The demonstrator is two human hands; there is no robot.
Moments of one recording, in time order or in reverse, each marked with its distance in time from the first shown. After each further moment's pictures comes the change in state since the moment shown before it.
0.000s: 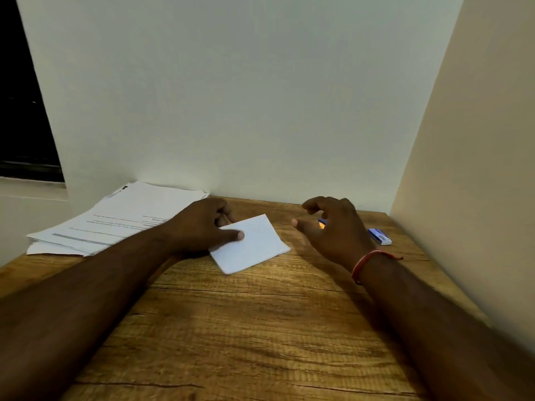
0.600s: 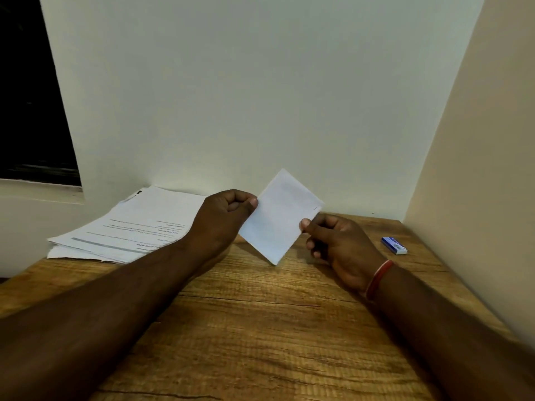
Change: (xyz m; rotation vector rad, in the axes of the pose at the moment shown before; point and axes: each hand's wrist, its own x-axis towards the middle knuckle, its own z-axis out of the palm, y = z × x) left_hand -0.007 0.021 0.017 -0.791 0.314 0.039; right_hand -0.008 -0.018 0.012 1.108 -0.242 0.384
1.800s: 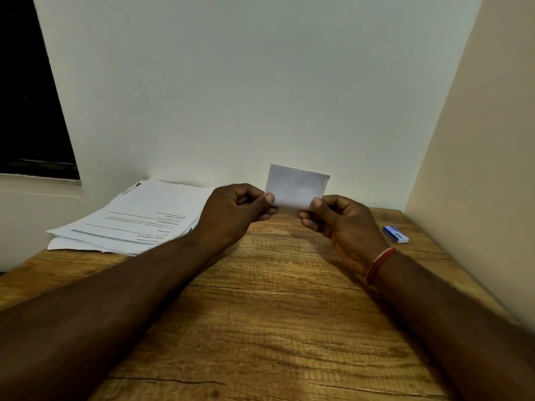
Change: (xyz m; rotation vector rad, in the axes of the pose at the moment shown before) left_hand -0.012 0.004 0.017 -0.139 -0.095 0.070; right_hand 0.002 0.000 0.000 0.168 0.056 -0.147
